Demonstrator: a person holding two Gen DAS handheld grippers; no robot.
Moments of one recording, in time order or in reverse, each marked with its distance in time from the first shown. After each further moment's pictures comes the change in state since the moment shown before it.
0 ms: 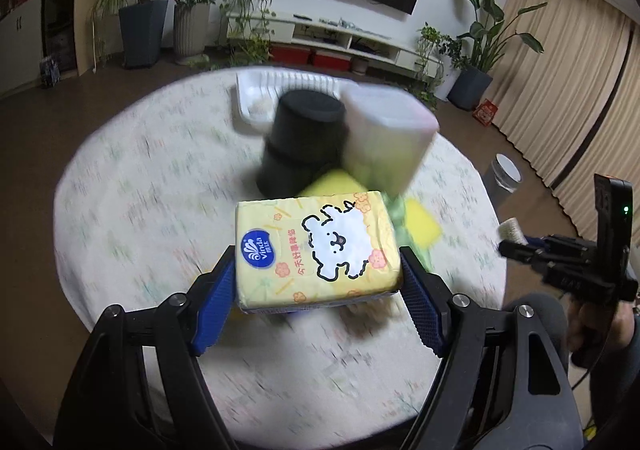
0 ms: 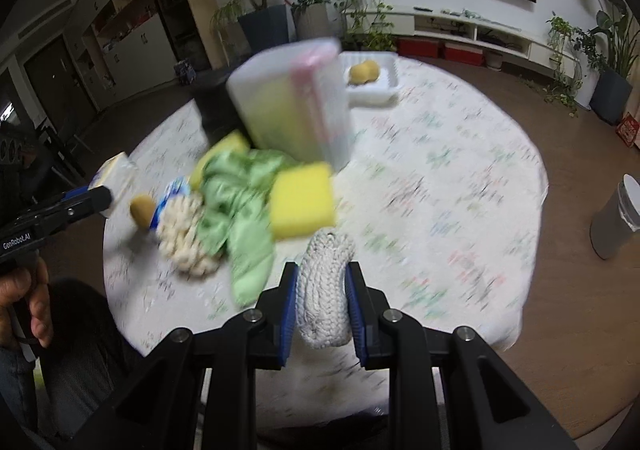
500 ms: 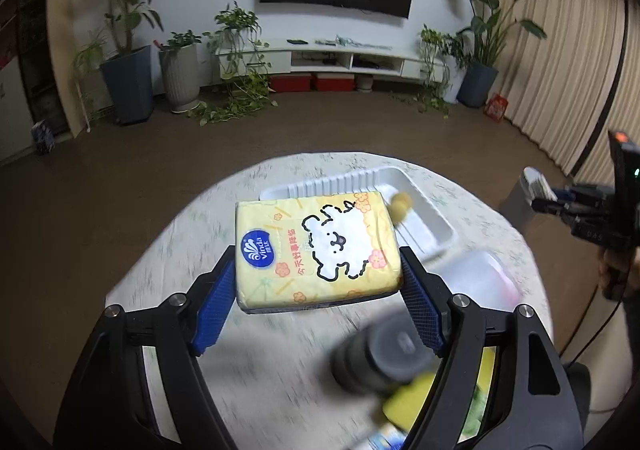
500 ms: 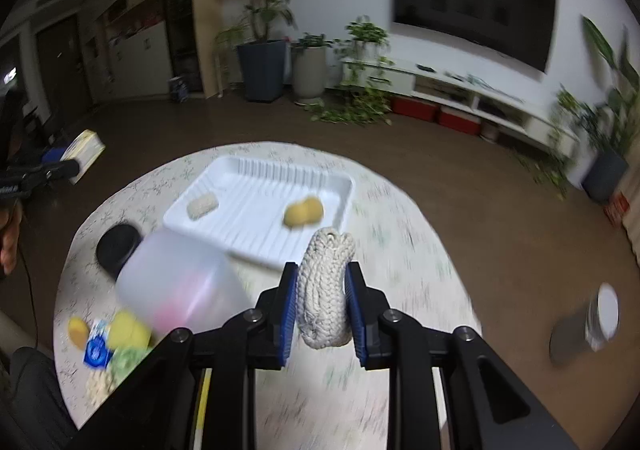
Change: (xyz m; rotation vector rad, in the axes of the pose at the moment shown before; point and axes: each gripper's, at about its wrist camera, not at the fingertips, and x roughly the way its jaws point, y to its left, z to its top) left arm 0.085 0.045 0.215 0.162 -0.011 0.055; right arm 0.036 -0.066 0.206 -0.183 -0.108 -0.076
